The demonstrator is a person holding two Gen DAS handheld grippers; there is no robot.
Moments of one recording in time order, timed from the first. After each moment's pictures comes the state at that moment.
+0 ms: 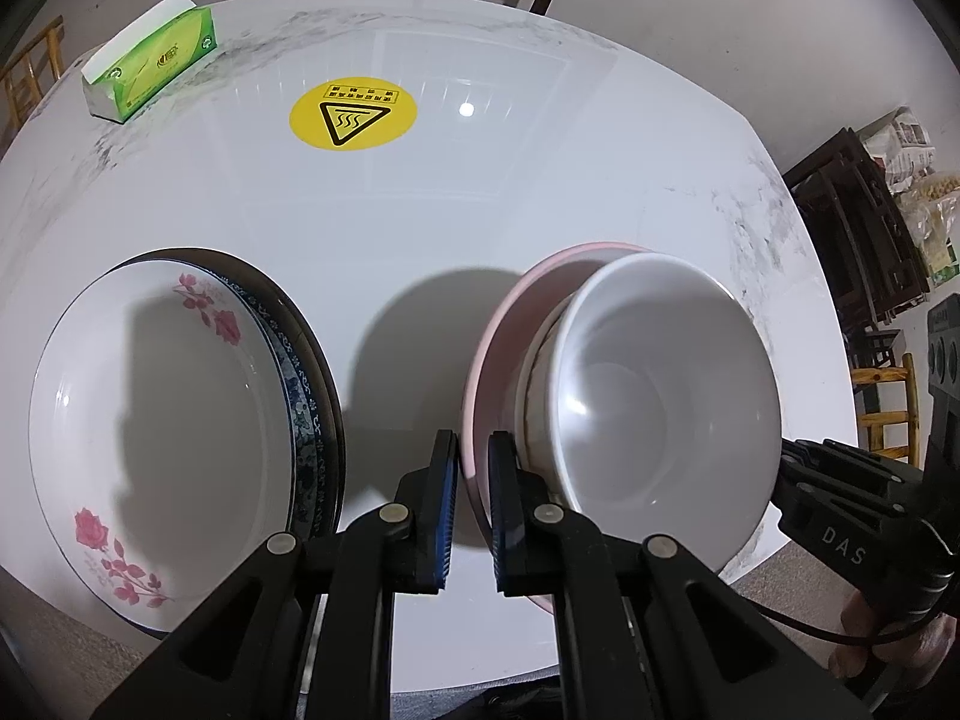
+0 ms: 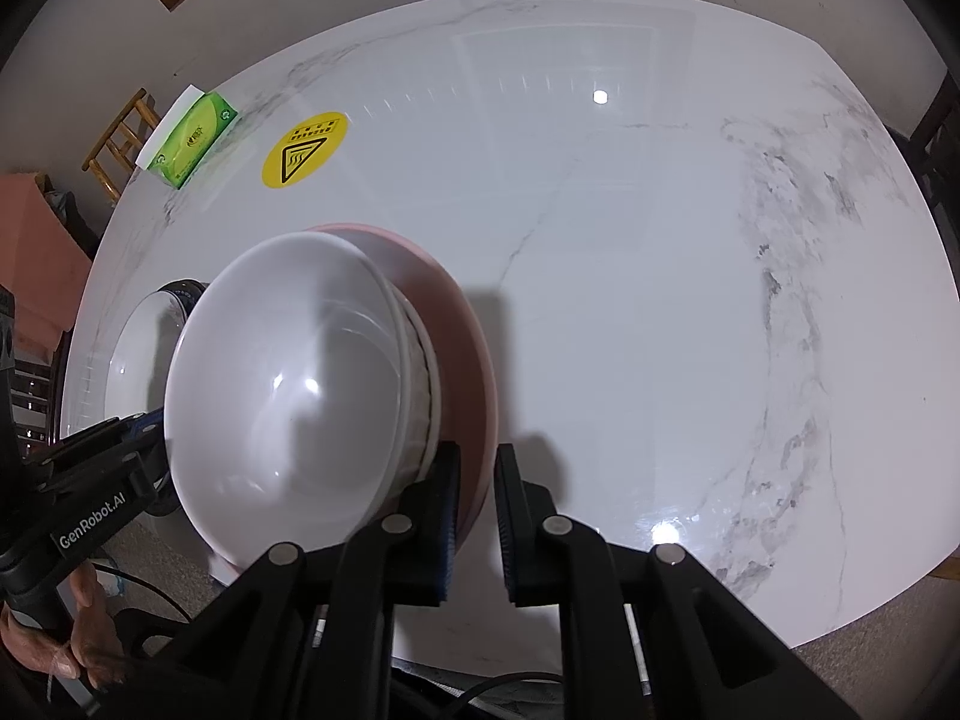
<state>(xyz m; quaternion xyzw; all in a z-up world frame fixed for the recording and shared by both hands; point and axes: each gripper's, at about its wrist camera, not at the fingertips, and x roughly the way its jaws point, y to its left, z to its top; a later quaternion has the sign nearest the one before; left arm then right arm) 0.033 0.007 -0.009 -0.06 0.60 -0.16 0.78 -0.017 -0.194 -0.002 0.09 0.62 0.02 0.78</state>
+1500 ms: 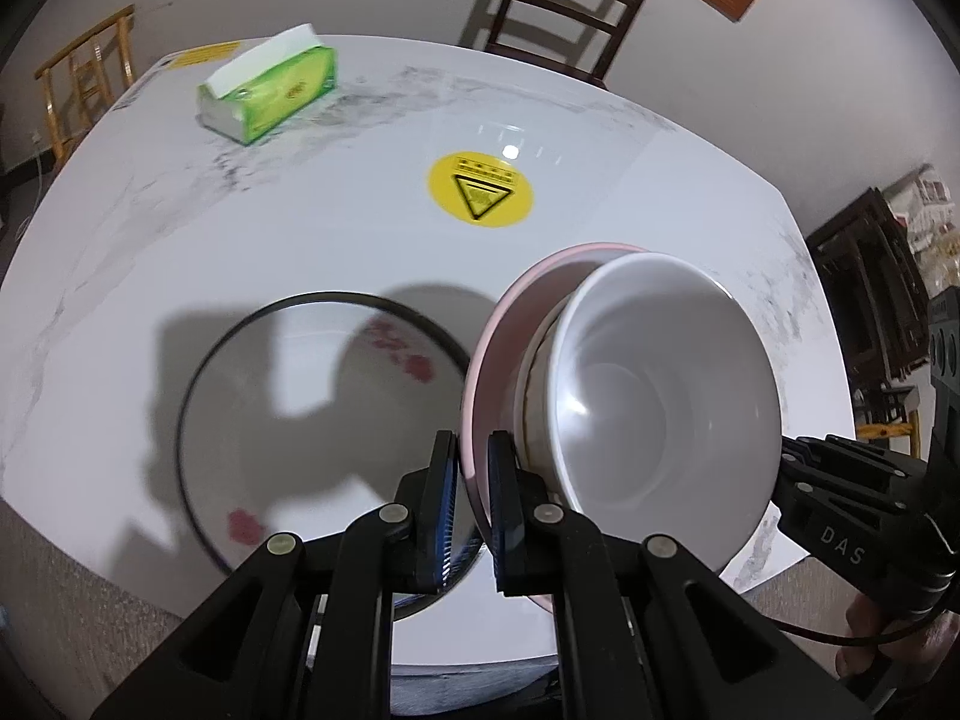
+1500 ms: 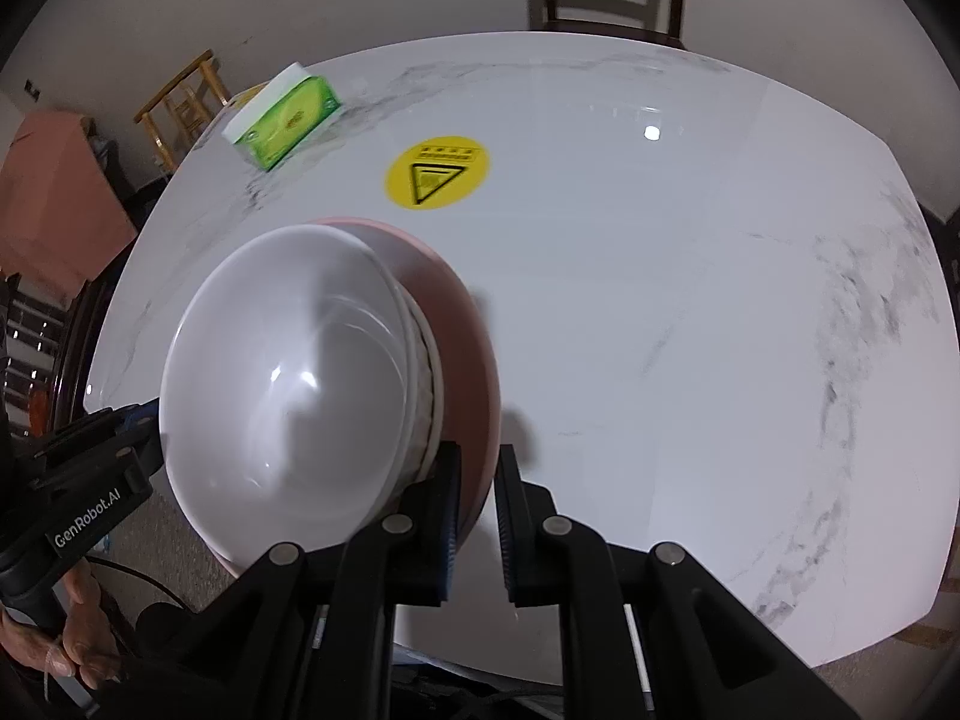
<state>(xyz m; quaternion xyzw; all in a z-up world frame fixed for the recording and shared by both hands) 0.028 0.098 0.043 -0.09 0.57 -0.10 0.81 0.009 -0.106 0.042 0.04 0.60 0.08 0.79</state>
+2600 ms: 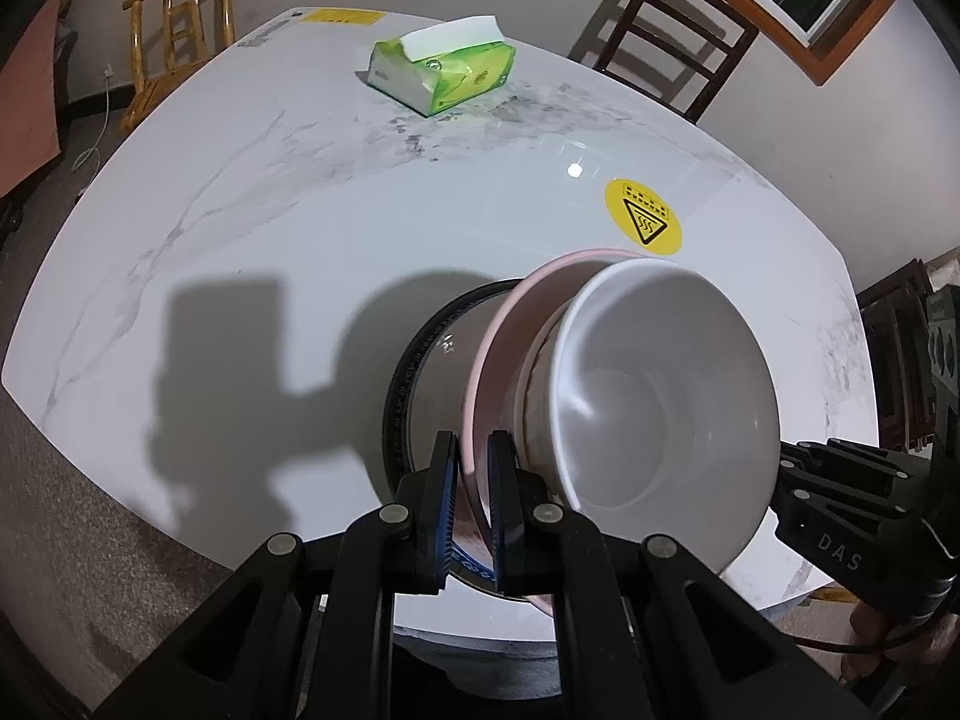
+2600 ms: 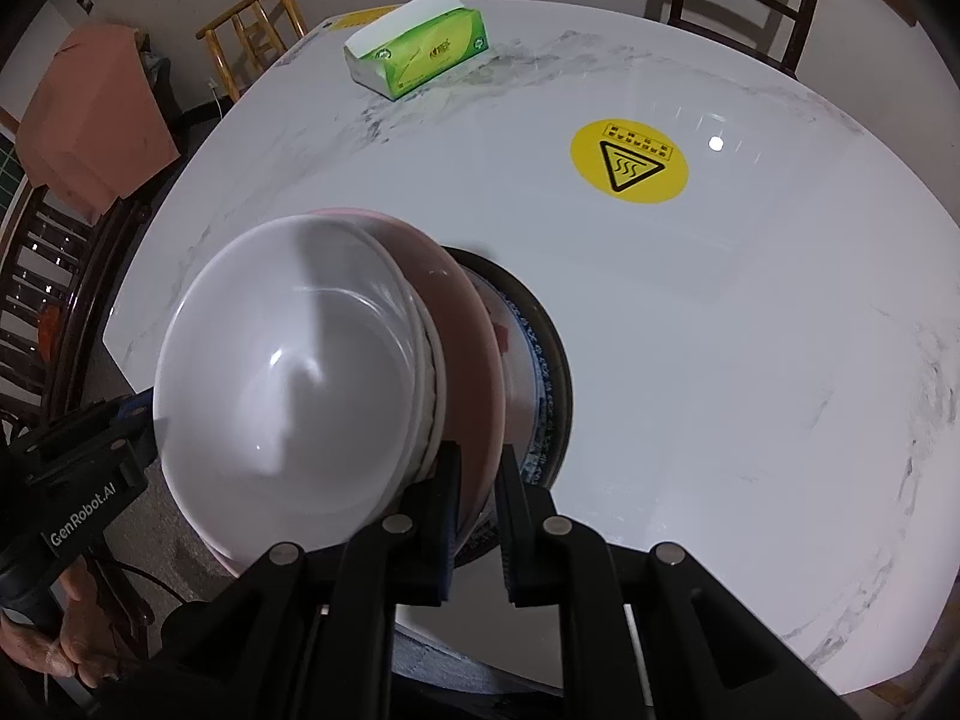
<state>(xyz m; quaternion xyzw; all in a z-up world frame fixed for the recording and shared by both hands) 0.008 0.219 0.028 -0.13 0.57 -0.03 0.81 0.022 0.025 0.026 -0.03 0.62 0.14 0.77</state>
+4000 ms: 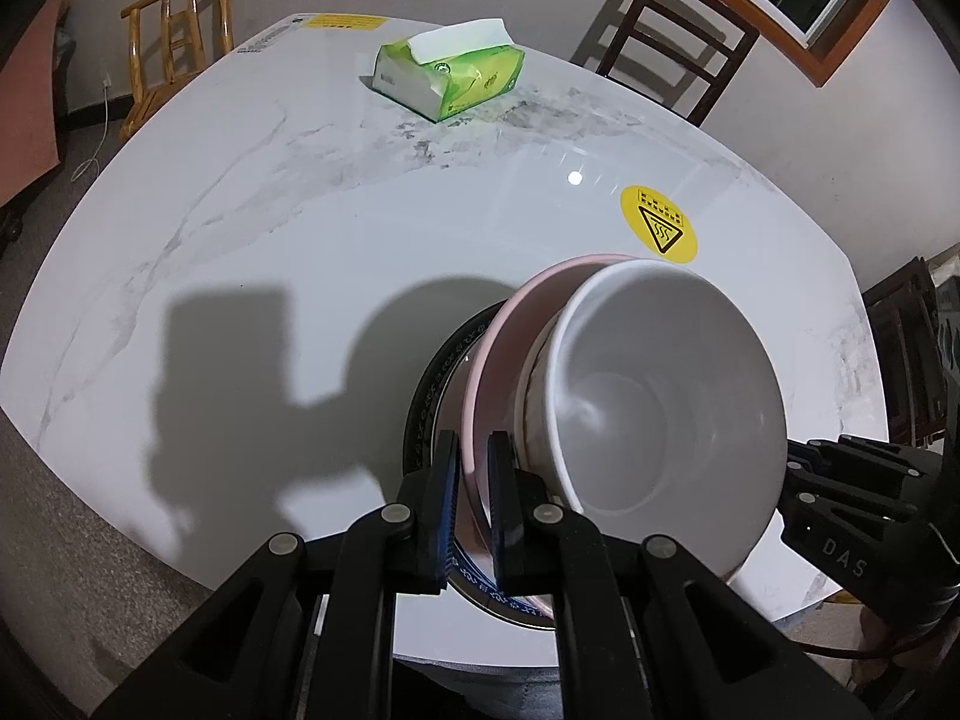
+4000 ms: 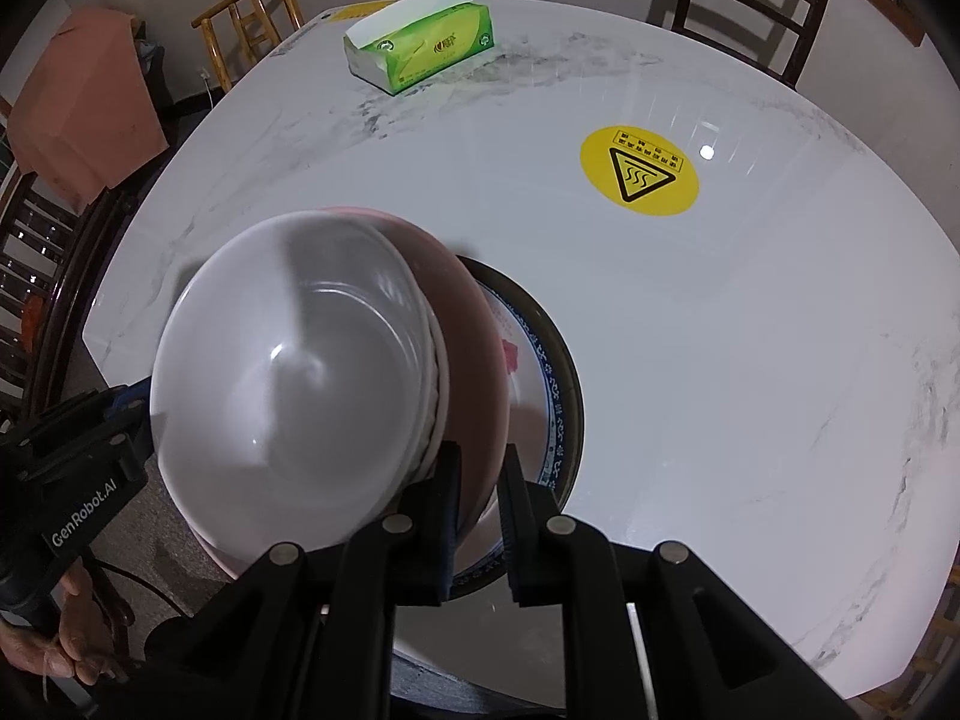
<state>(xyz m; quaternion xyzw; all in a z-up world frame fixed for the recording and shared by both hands) 0.016 0.229 0.016 -0.13 0.56 -0.03 0.82 0.027 0.043 0.020 -0.05 0.62 0.13 0.77</state>
